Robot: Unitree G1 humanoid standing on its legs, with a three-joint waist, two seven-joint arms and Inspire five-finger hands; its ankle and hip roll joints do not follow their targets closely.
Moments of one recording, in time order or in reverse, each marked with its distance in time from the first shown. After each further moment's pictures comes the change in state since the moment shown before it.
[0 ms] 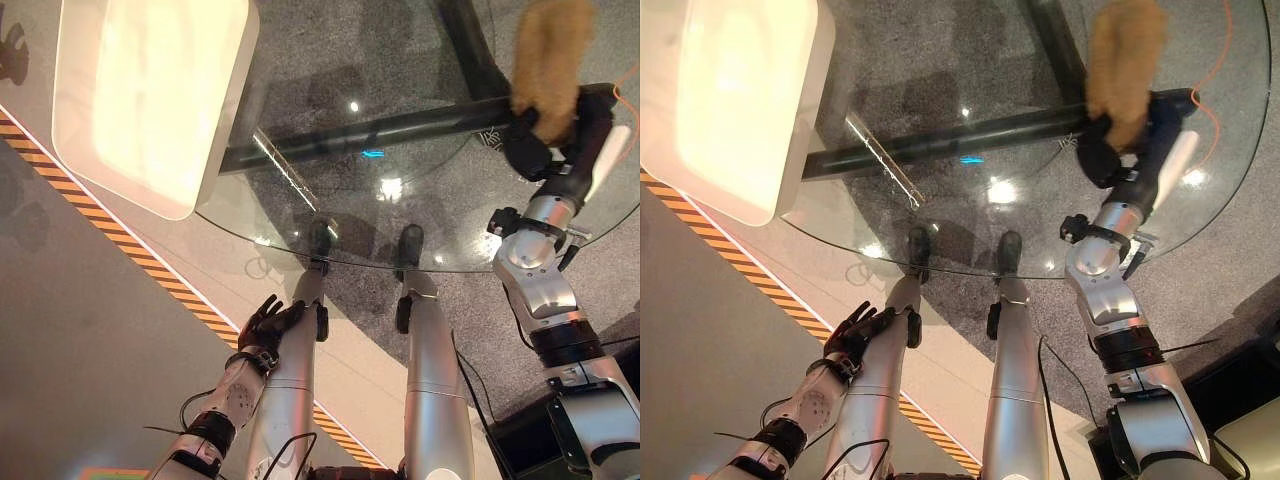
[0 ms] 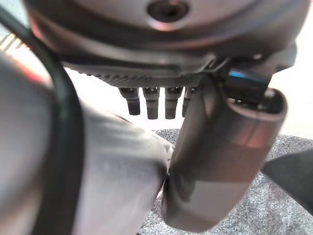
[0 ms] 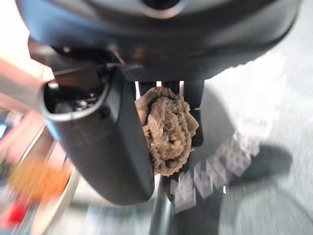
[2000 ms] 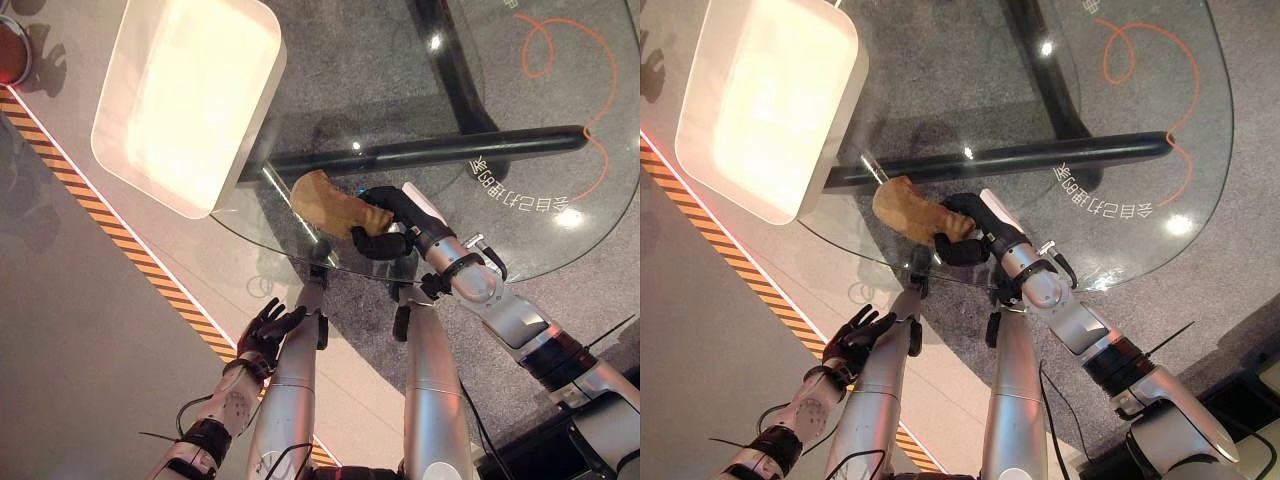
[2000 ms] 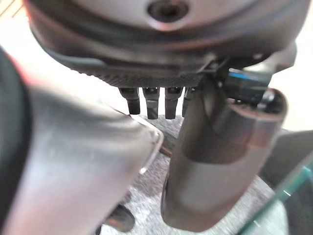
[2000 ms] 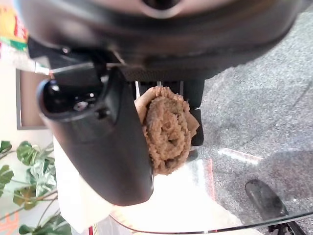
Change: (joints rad) left arm 0.051 0.036 -0.031 -0.045 -0.022 -0.039 -0.066; right arm 0.023 -0.107 0.335 -0.112 0.067 0.086 0.553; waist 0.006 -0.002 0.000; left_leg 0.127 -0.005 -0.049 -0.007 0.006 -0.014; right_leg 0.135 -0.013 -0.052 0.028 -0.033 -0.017
